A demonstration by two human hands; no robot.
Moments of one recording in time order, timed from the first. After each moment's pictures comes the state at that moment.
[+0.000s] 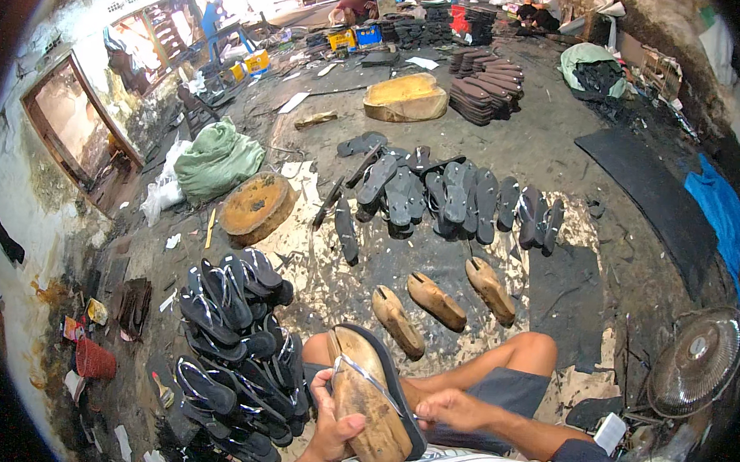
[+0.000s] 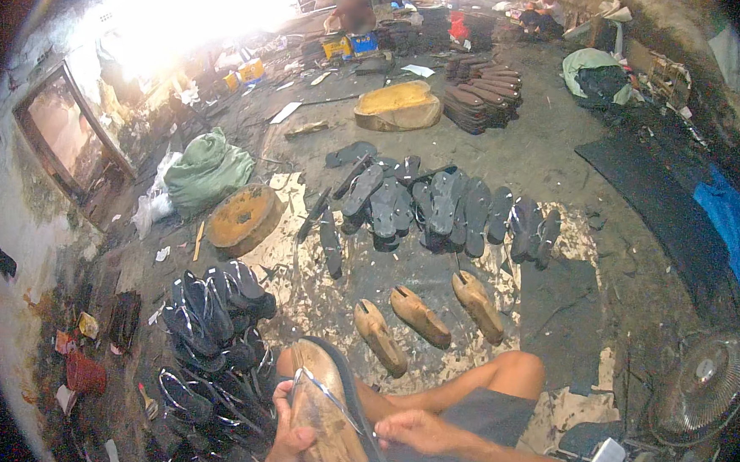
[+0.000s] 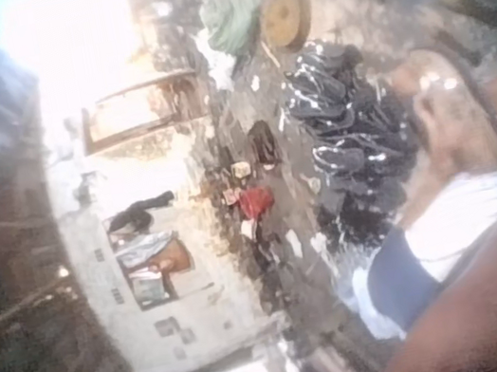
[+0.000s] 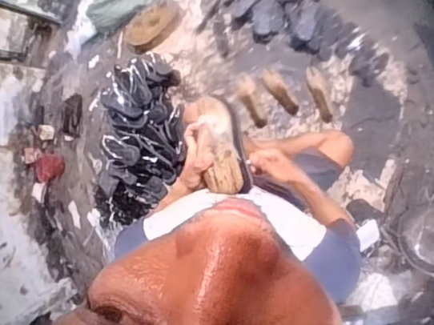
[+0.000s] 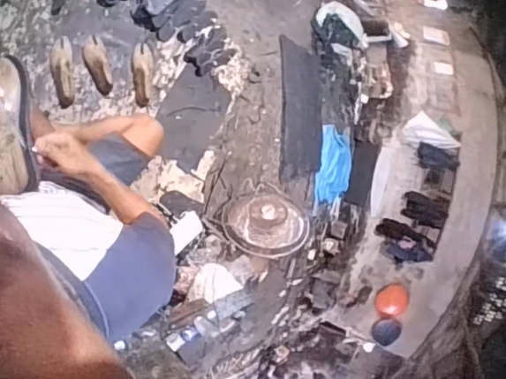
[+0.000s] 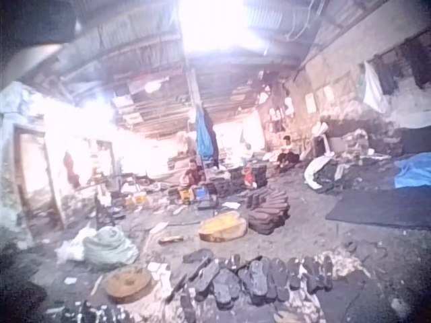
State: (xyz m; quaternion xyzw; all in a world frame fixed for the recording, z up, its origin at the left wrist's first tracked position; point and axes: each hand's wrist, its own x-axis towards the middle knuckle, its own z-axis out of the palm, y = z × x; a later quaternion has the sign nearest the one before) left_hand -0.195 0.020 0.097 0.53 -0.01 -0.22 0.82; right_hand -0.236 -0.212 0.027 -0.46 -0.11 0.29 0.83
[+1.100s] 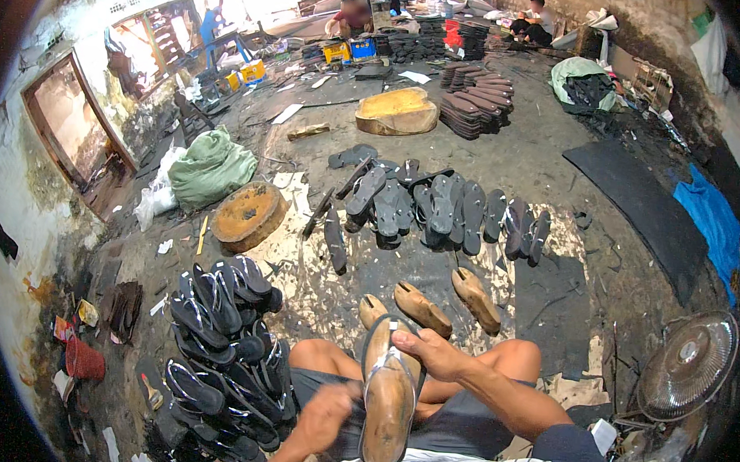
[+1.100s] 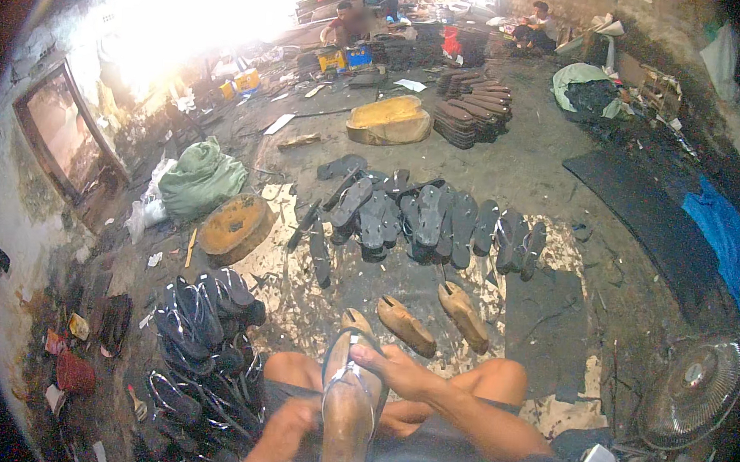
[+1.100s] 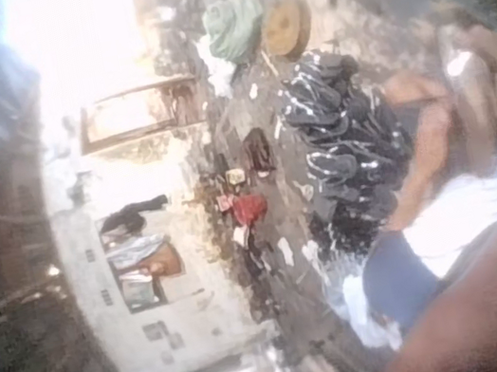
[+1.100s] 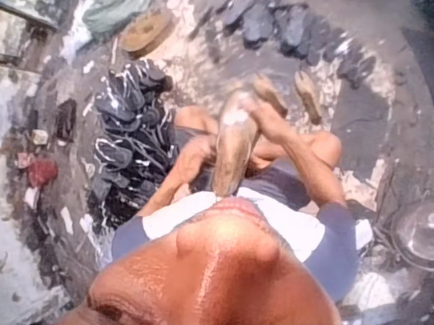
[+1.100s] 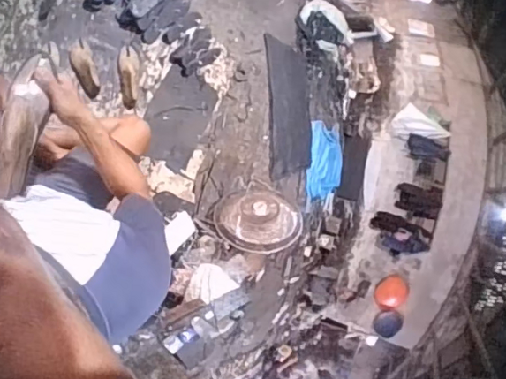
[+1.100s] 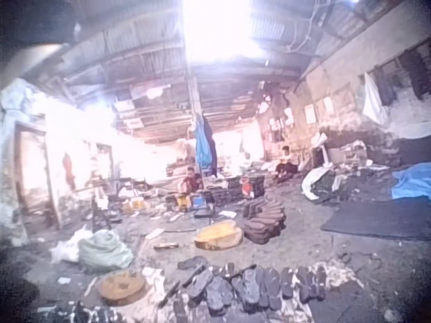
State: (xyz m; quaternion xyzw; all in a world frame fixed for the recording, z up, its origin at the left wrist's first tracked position) left_hand -0.177 0.054 0.054 0.83 -0.29 -0.17 0.45; right_hand -0.146 -0.236 0.060 -0.58 -0.02 0.20 0.79
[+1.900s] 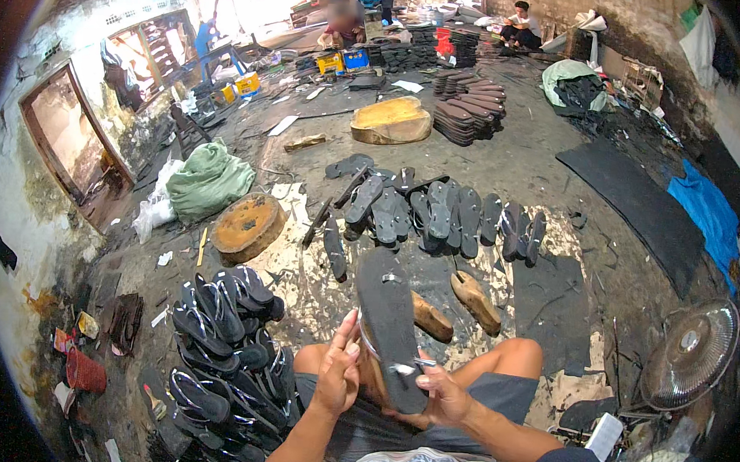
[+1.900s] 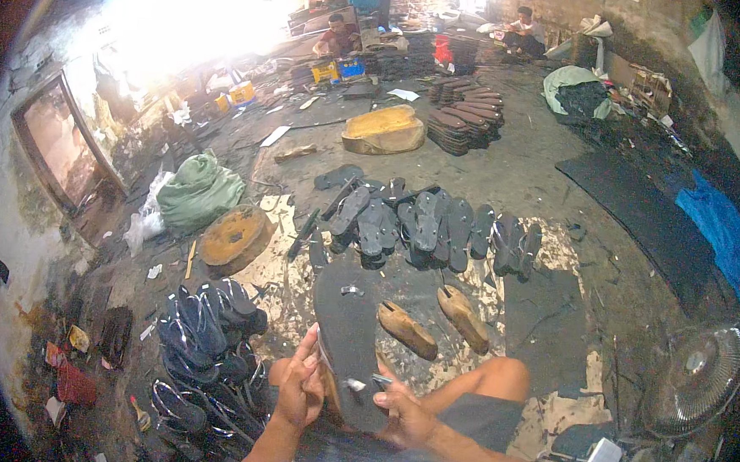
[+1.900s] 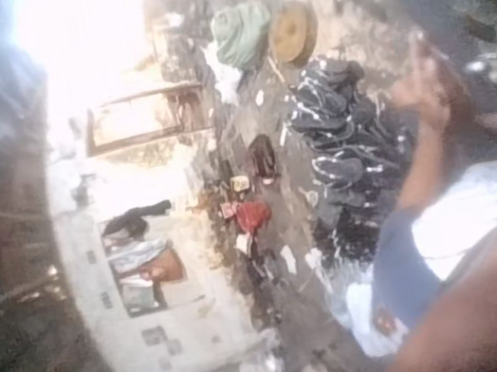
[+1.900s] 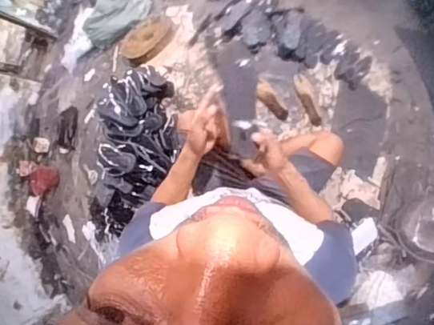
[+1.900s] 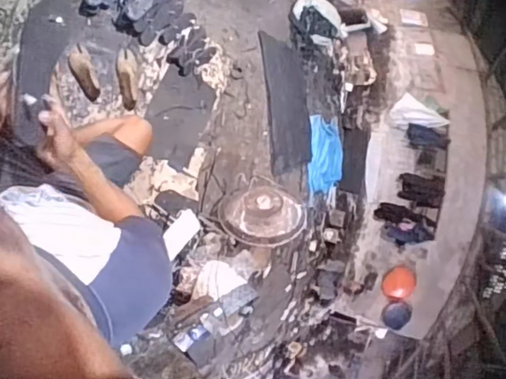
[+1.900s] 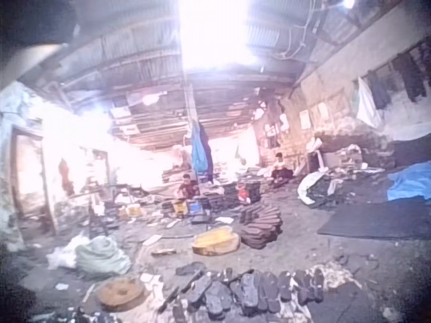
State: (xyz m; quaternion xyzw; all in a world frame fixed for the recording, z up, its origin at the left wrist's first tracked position) left_hand -0.121 -0.022 0.084 0.44 -0.11 -0.24 0.86; right_hand -0.219 -0.201 0.050 -0.23 -0.01 0.18 0.96
